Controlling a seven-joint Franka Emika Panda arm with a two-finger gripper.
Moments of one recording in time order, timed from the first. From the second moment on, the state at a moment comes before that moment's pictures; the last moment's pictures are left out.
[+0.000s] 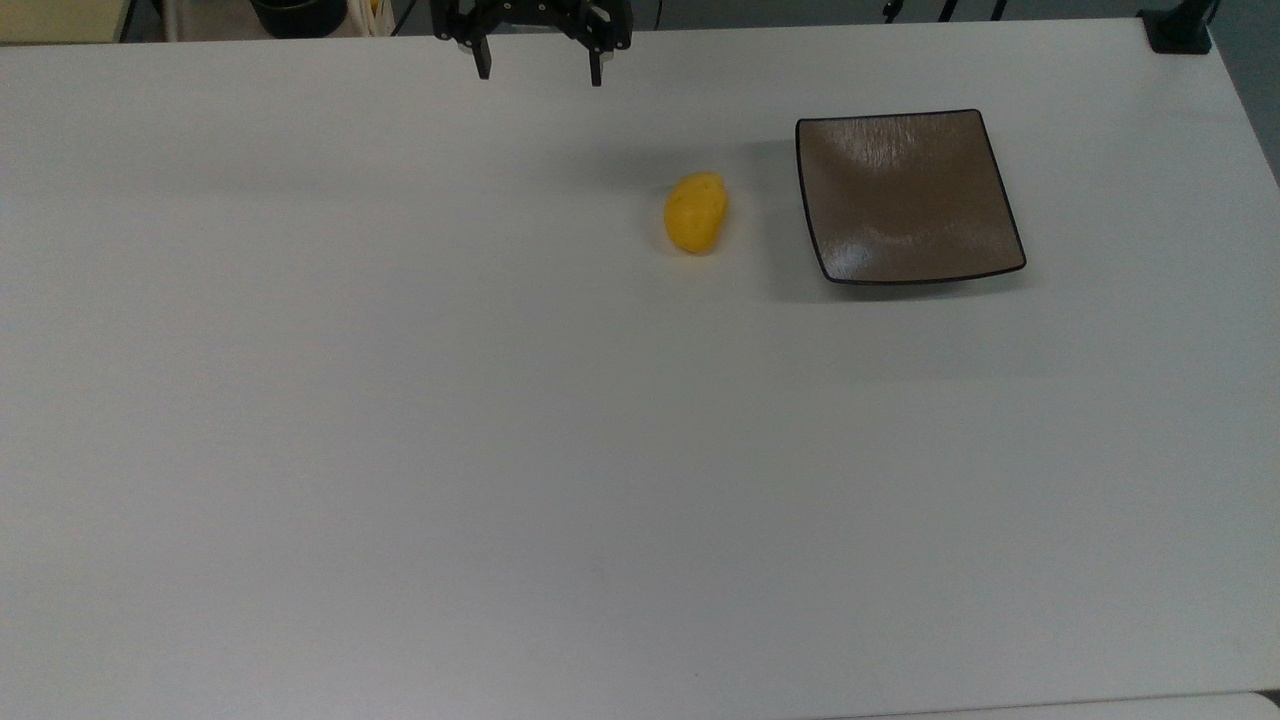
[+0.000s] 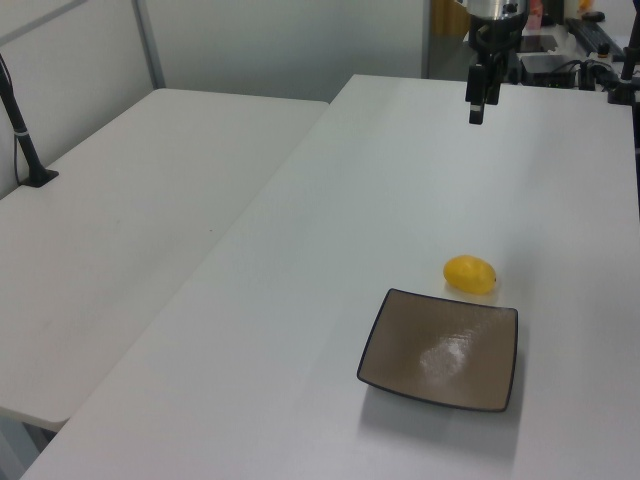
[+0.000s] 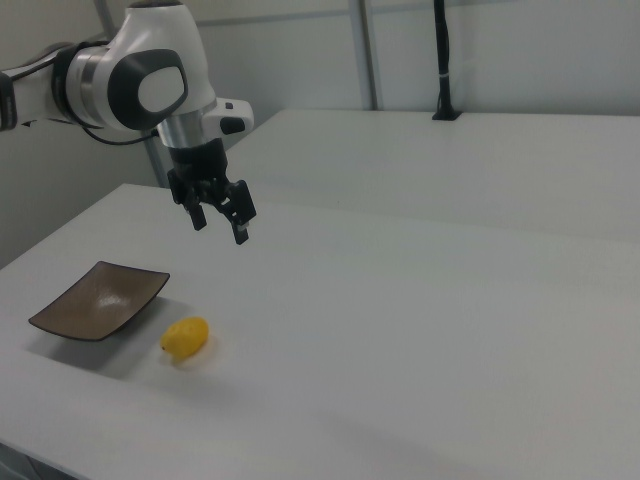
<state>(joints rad) 0.12 -0.05 -0.03 -1.82 0.02 1.78 0.11</state>
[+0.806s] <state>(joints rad) 0.13 -0.02 0.00 -1.85 0.03 1.86 0.11</state>
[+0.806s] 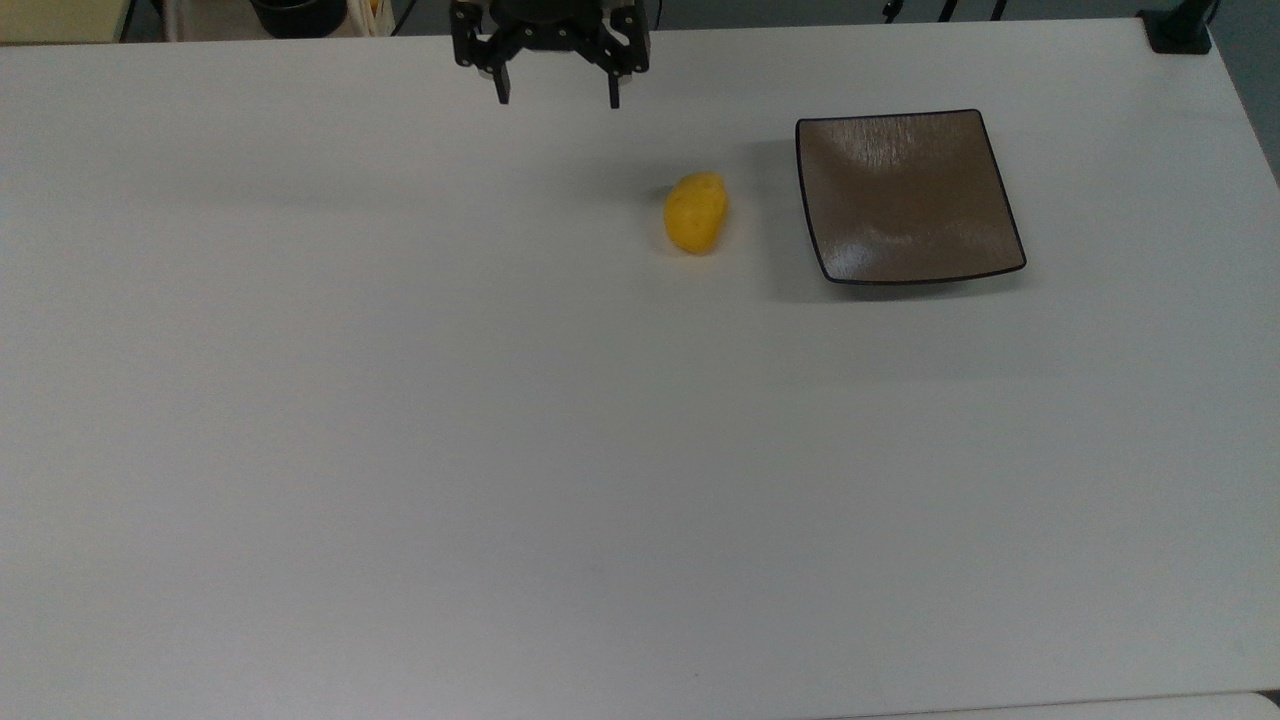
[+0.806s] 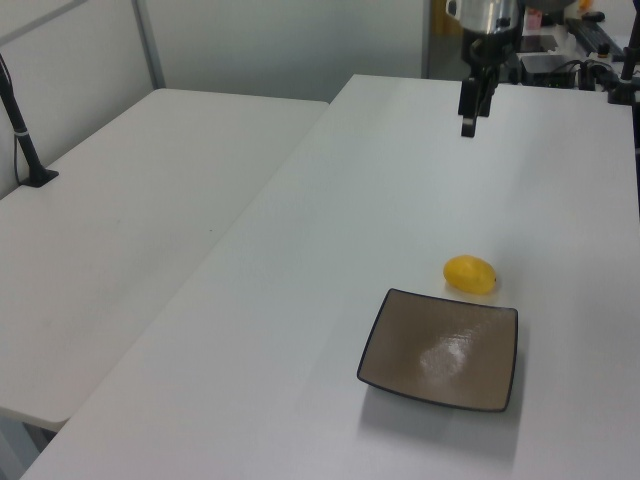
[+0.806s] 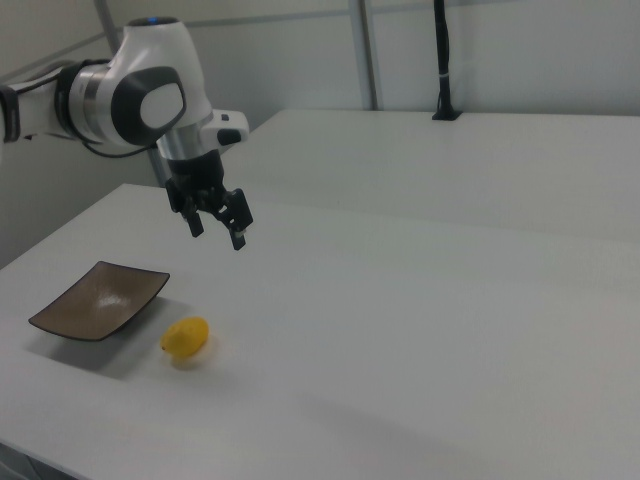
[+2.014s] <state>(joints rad) 0.18 0.18 0.19 -2.00 0.03 2.13 0.25</state>
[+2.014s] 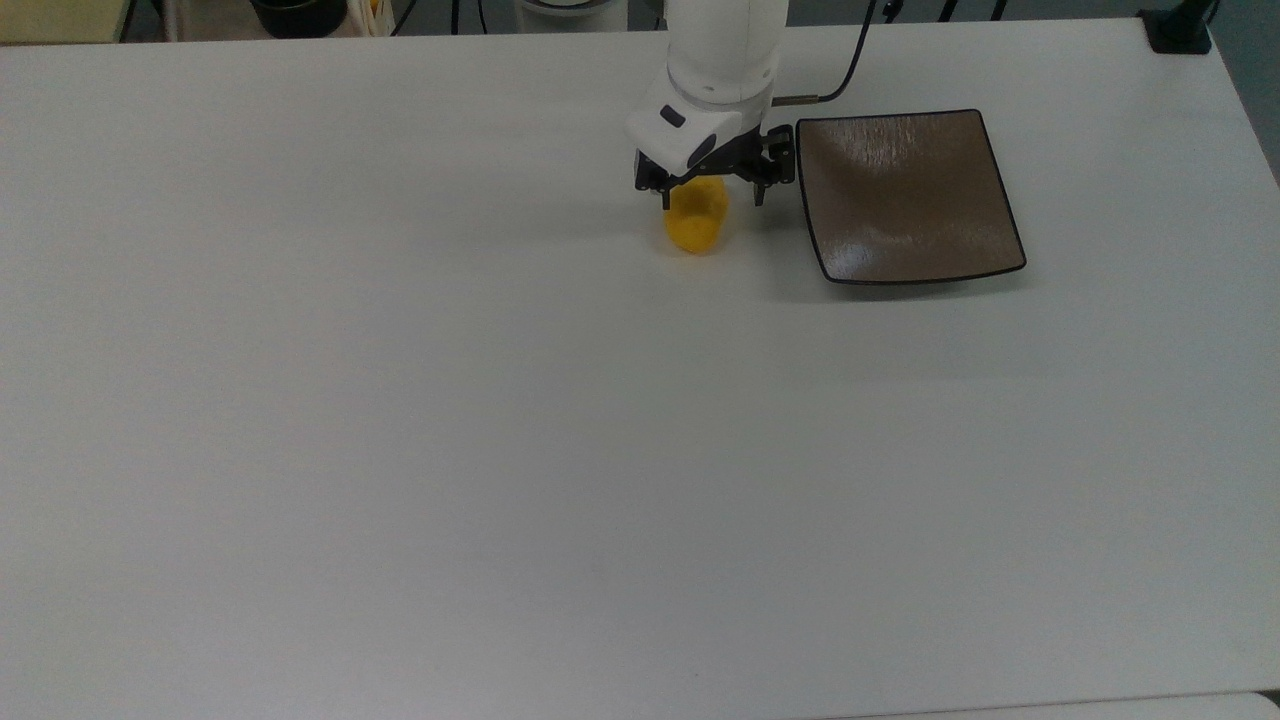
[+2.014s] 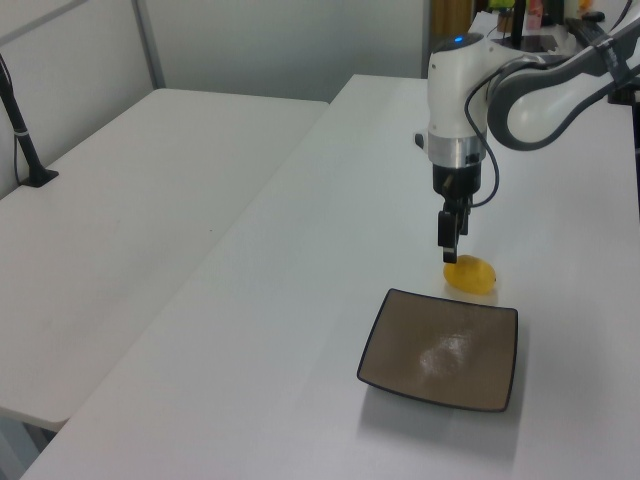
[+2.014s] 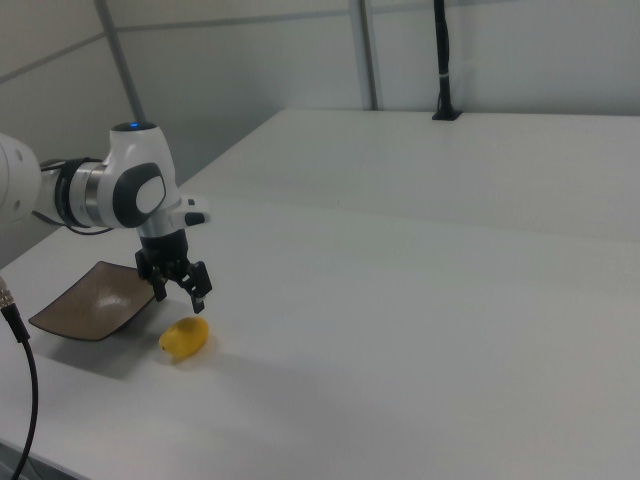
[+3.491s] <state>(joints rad) 0.19 0.19 0.20 -2.07 0.01 2.19 0.25</state>
